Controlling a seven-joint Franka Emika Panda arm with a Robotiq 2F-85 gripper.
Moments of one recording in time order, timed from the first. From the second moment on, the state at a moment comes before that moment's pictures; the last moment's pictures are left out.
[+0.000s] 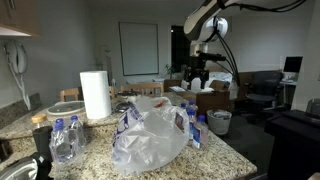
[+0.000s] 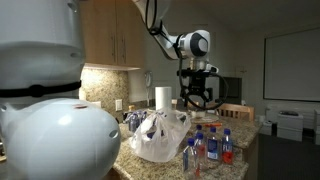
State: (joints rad) arm -0.01 -0.07 -0.07 -2.09 0.08 1.98 -0.14
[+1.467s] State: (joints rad) arm -0.02 0.25 -0.07 -2.08 0.08 2.26 0.09
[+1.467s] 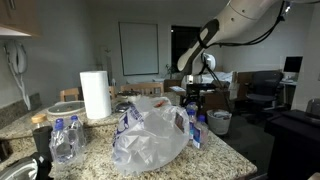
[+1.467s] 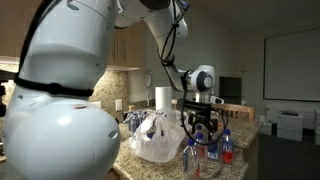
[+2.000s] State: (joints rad) arm -0.02 0.29 -0.07 -2.03 0.07 2.17 0.13
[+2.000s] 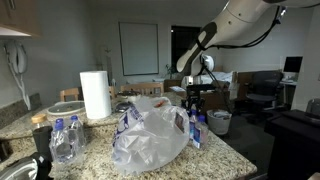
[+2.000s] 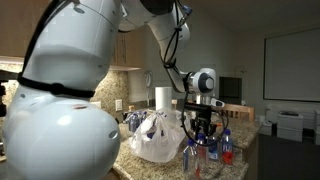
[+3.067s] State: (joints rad) arm -0.01 0.06 -0.04 -1.96 0.07 1.83 0.15
